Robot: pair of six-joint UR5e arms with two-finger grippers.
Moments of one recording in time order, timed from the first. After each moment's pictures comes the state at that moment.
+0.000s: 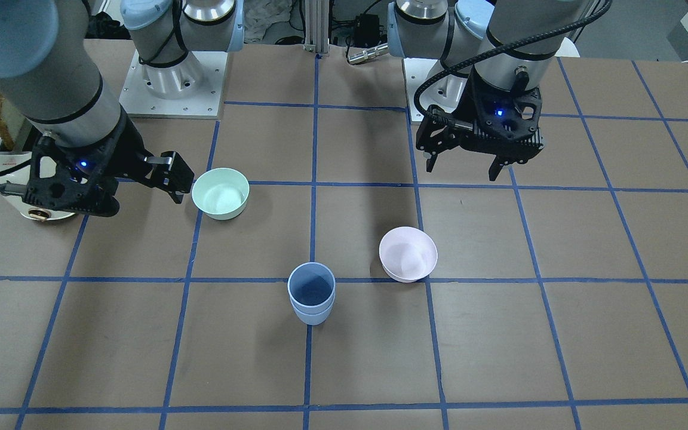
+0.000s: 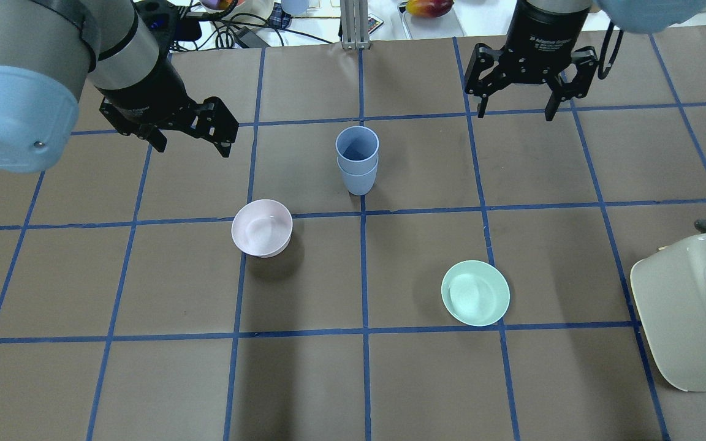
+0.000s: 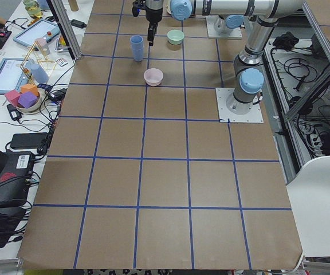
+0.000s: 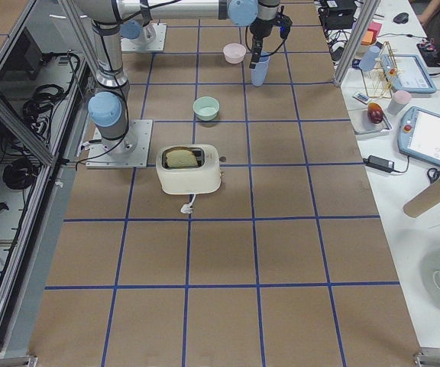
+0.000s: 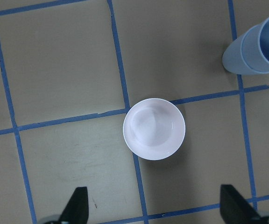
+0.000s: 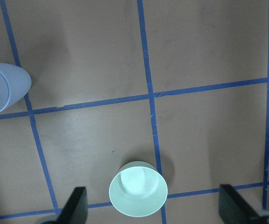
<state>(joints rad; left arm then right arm) -1.61 -1.58 -1.62 -1.44 1.56 0.11 1.59 -1.37 1.36 -1.45 -1.57 0.15</state>
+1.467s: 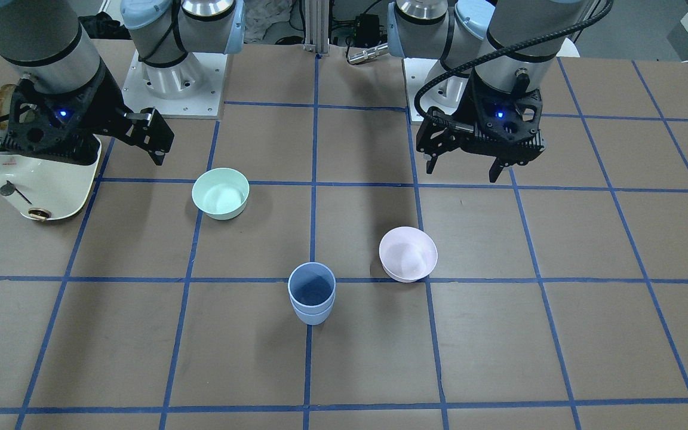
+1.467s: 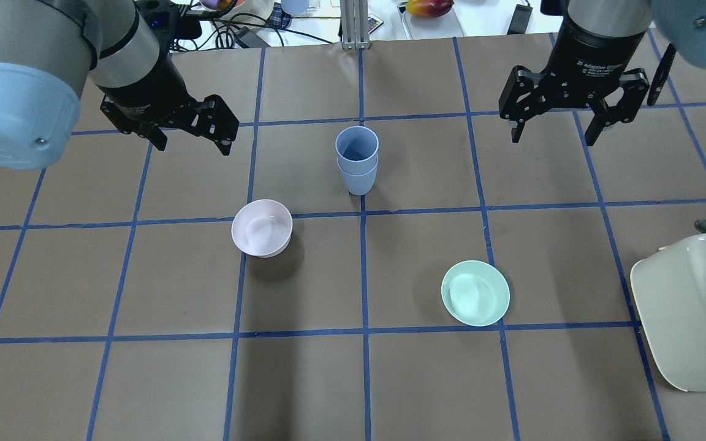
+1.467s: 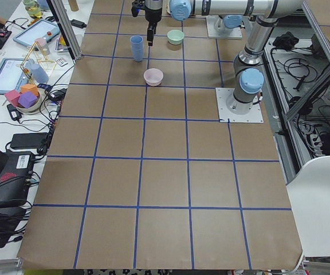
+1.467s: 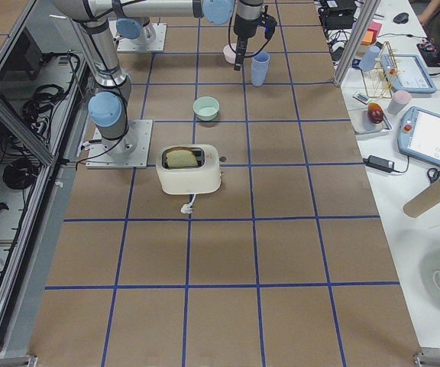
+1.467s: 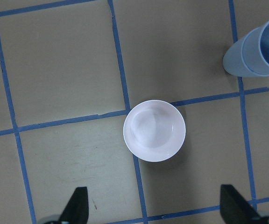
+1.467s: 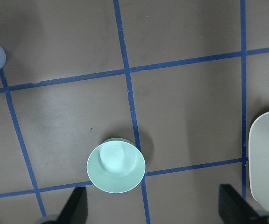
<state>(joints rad) -1.61 -1.58 -1.62 -1.44 1.56 0.10 1.55 -1.50 1.48 -1.44 -1.59 0.12</state>
